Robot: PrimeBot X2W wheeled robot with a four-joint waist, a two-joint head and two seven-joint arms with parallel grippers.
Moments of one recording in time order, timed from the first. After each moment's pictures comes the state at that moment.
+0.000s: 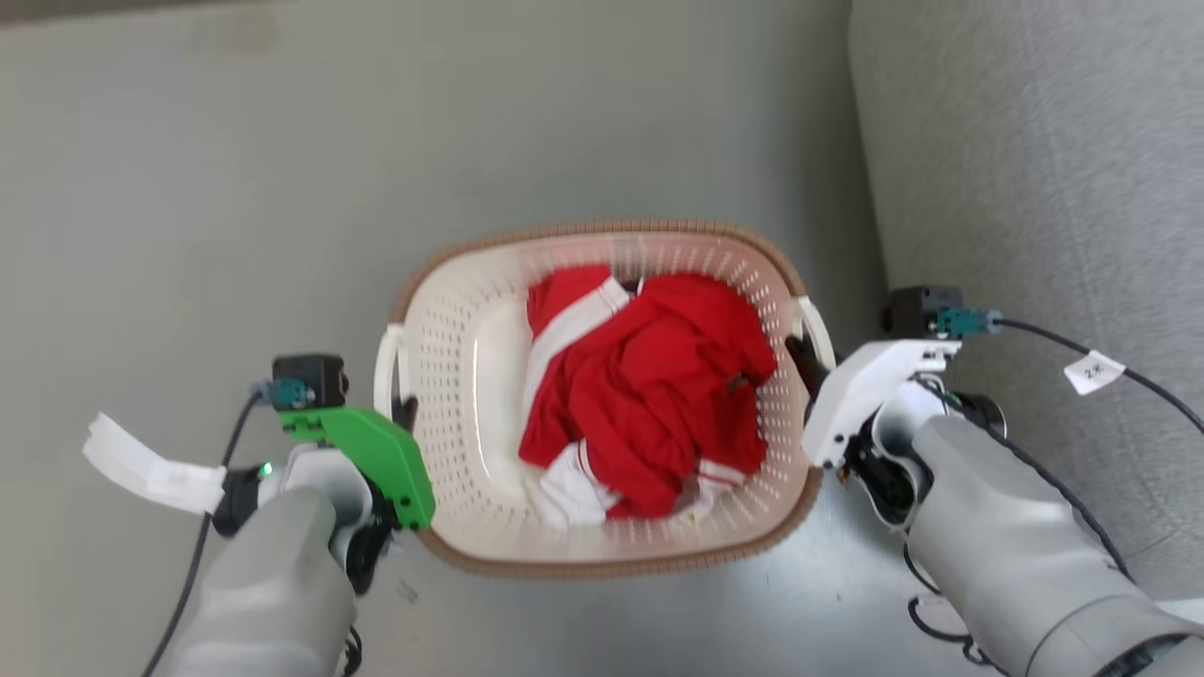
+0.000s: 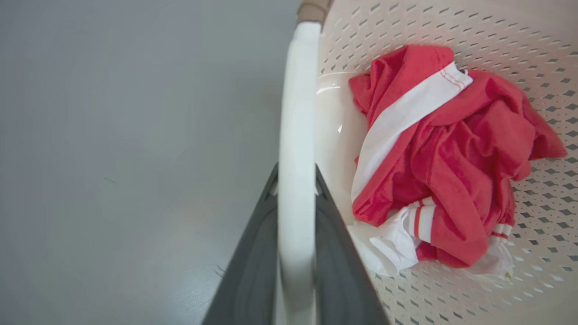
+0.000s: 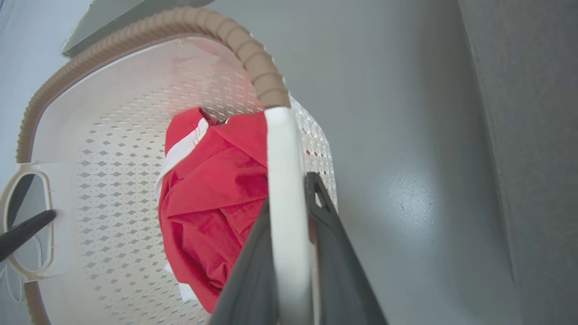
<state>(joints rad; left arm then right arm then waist) -0.67 0.02 -0.59 1.13 -0.75 -0.13 -0.09 -0.66 -0.06 0.68 1.05 0.84 0.11 -0.10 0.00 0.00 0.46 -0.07</state>
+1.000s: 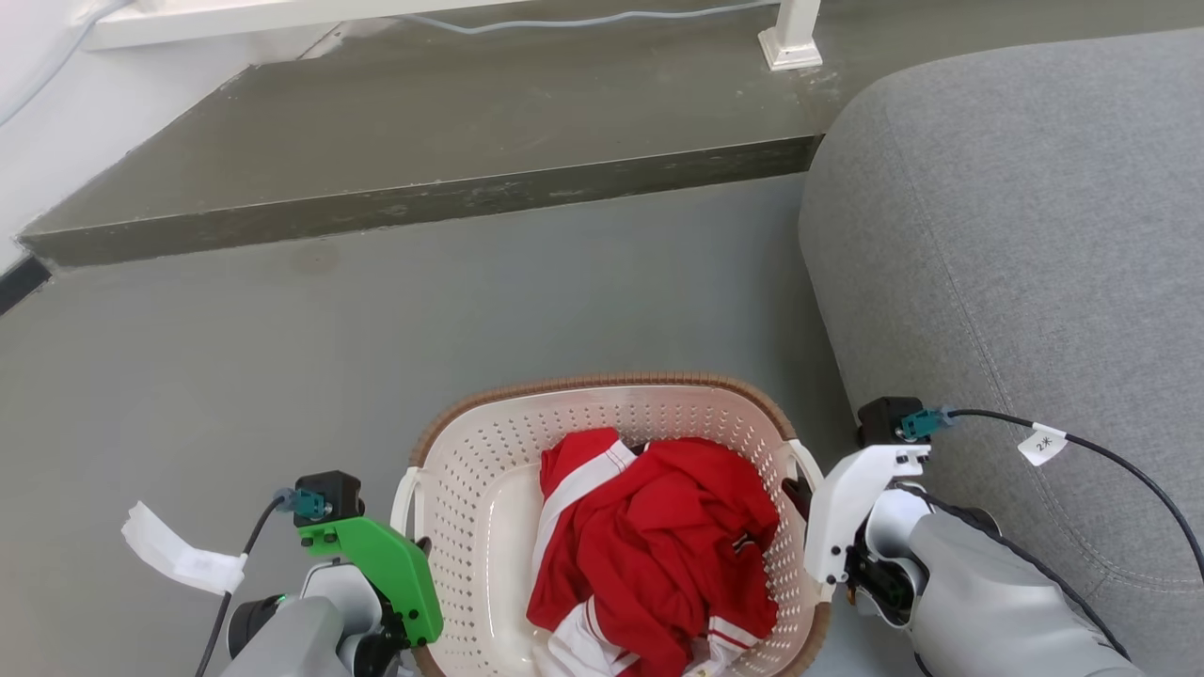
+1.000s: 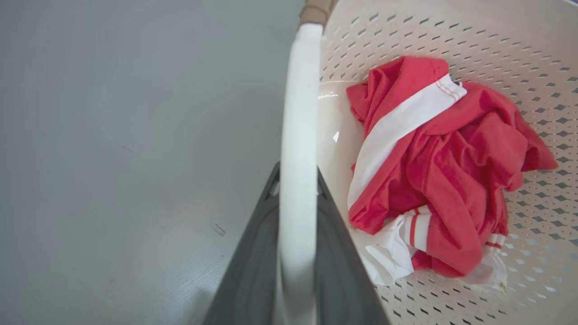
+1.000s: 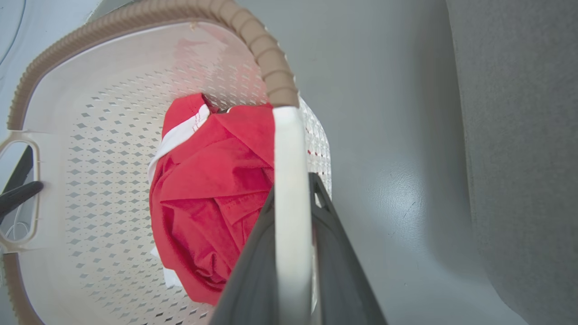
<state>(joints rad) -0.50 0.02 -0.65 1.14 -0.87 -0.13 0.02 -0.53 -0.07 0.82 1.09 0.91 0.11 0.05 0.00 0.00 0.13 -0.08</state>
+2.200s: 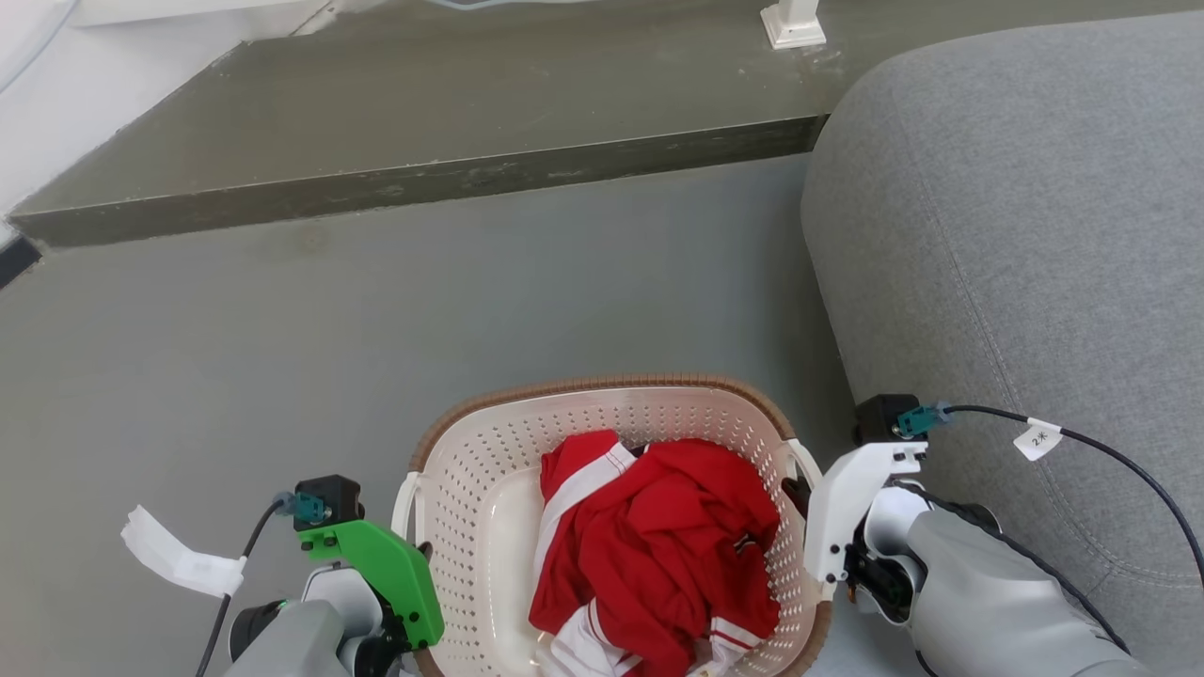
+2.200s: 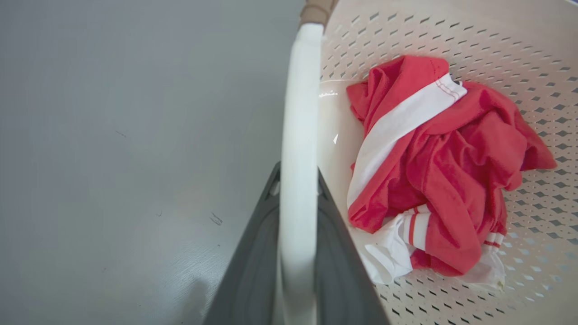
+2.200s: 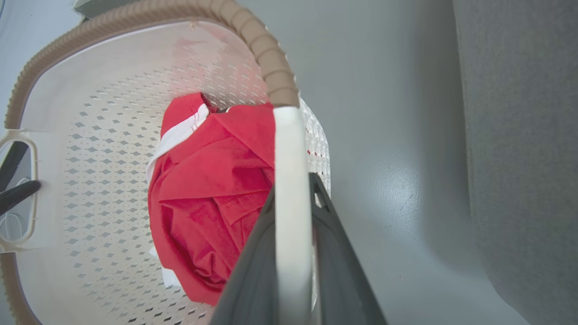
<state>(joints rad) -0.51 0.02 -0.68 1.15 -0.92 -0.13 0.02 -0.55 -0.07 0.87 1.11 0.94 0.11 0.04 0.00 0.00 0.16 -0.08</state>
